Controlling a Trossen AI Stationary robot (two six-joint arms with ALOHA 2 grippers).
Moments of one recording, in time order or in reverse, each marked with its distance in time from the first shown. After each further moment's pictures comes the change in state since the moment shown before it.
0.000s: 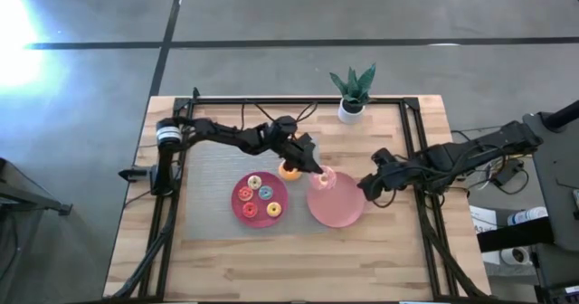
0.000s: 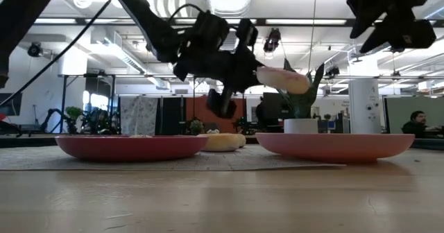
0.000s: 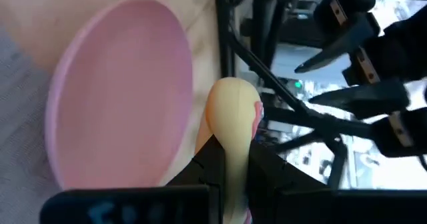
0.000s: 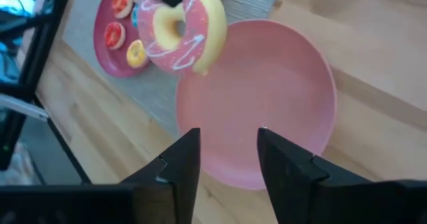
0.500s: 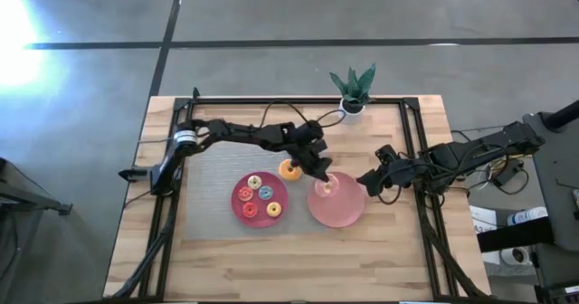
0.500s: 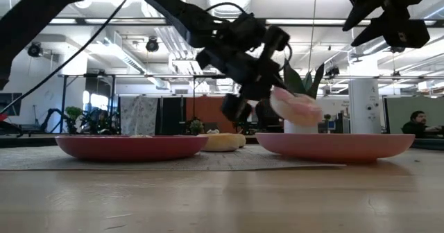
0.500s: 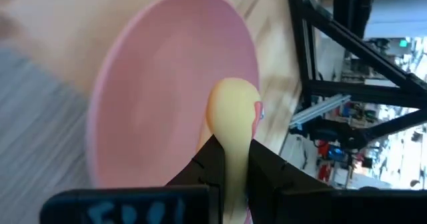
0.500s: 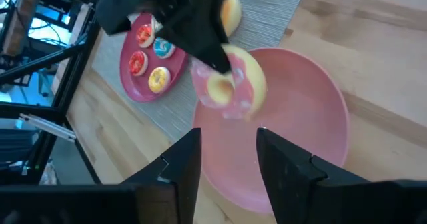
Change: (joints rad) left arm -0.050 0.155 0.396 -0.653 -0.080 0.428; right arm 0.000 -0.070 -0.043 0.077 0.074 0.000
